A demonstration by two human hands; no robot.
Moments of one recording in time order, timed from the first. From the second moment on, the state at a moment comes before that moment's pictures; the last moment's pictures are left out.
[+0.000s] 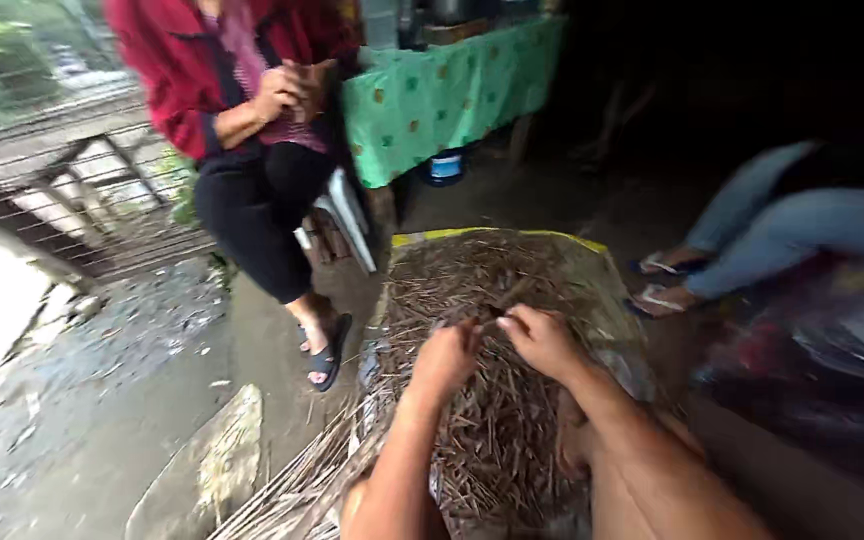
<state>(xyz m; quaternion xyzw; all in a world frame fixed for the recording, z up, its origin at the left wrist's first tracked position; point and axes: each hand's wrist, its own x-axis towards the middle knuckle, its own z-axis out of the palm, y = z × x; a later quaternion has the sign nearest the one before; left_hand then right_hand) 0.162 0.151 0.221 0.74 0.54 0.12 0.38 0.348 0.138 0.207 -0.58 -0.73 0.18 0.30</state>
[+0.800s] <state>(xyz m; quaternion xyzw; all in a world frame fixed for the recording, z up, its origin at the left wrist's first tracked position) 0.165 0.146 0.215 0.75 0.58 0.04 0.32 0.358 0.156 0.213 -0.68 -0.64 0.29 0.21</state>
